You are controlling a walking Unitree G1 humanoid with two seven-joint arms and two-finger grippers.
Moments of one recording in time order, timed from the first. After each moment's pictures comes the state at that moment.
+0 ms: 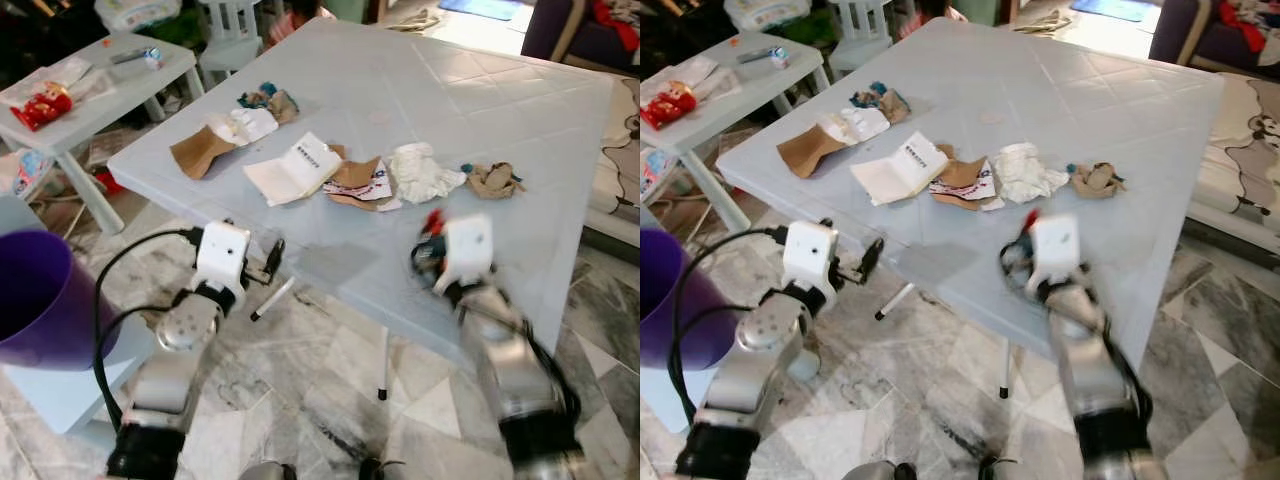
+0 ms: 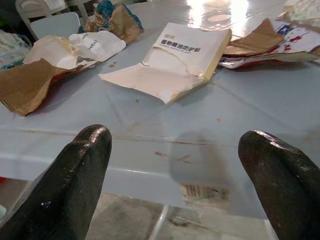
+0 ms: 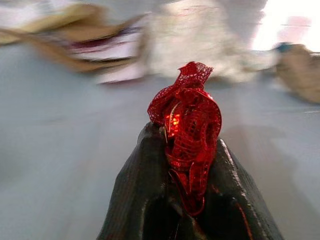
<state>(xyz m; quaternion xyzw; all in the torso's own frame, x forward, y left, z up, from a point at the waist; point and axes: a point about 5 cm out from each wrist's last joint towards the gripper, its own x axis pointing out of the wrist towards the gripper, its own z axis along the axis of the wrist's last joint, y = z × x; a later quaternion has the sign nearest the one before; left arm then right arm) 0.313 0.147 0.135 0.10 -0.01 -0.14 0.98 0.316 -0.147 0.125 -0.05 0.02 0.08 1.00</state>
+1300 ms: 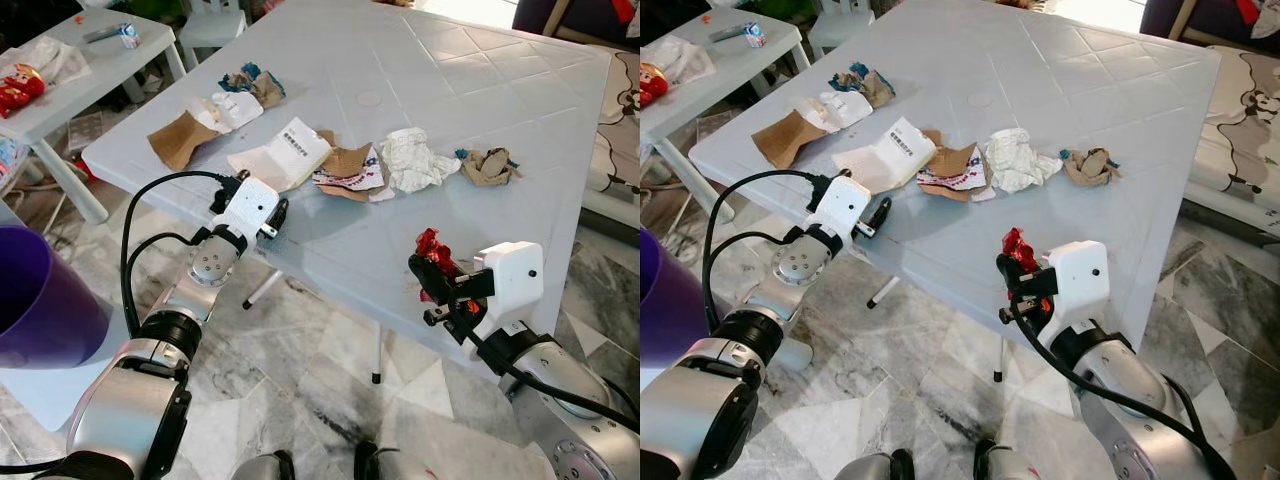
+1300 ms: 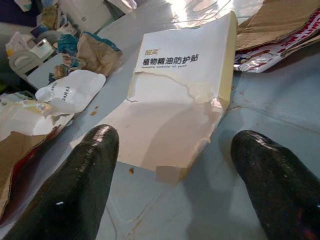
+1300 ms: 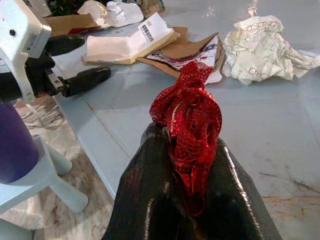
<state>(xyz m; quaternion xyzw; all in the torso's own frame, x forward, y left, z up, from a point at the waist) 0.385 0.143 0.152 0.27 -0.06 -0.15 0.95 0.224 -0.138 0.183 0.02 0.02 0.21 0.98</state>
